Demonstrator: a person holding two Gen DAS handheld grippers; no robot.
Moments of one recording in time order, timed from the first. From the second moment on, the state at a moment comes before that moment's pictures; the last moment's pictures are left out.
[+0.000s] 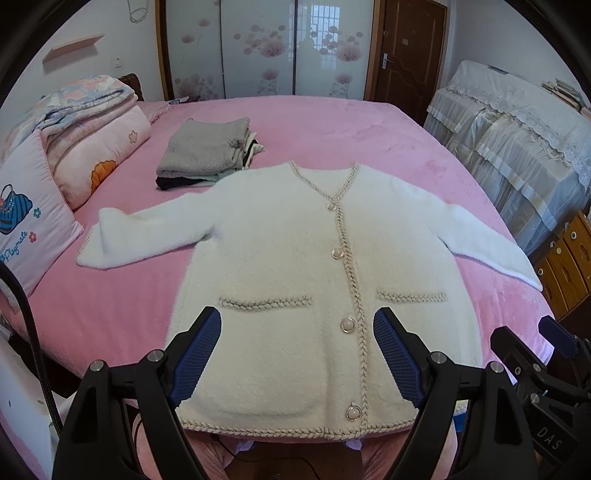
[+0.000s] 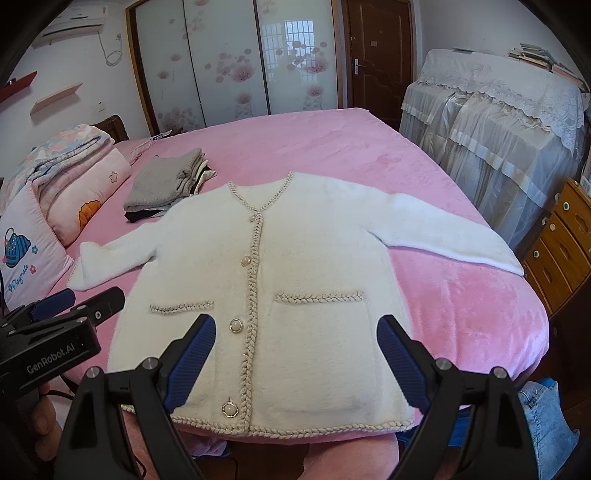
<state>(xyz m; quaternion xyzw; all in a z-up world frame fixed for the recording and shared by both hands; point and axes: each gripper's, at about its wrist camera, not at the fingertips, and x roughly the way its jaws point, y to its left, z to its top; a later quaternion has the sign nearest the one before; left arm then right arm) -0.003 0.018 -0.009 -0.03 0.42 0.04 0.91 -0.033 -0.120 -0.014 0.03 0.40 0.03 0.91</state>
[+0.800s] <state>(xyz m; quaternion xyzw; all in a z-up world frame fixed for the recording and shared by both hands) 0.003 0.015 -0.011 -0.02 0.40 0.03 0.92 -0.024 -0.124 -0.029 0.05 0.42 0.05 0.91</state>
